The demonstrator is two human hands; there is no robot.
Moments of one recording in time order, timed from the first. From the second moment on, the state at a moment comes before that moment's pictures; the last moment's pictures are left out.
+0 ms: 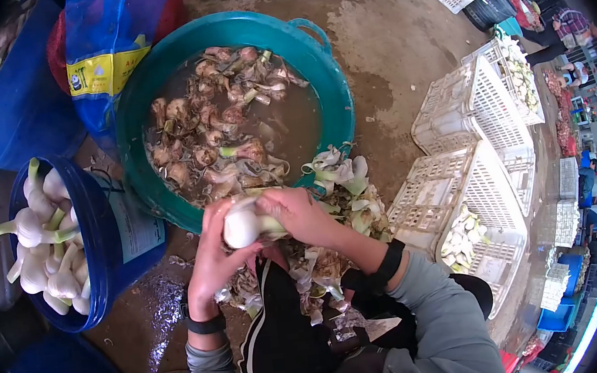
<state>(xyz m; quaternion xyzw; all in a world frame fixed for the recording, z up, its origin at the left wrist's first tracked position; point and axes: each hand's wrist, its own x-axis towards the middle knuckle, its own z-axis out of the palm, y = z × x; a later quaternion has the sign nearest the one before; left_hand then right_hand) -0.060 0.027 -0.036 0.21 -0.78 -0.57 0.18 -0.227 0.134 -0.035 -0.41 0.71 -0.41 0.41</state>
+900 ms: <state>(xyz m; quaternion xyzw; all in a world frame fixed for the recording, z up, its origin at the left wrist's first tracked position) 0.012 -0.003 0.034 0.24 -0.84 -0.38 0.30 -0.315 0.211 -0.039 -0.65 0.71 -0.01 0.27</state>
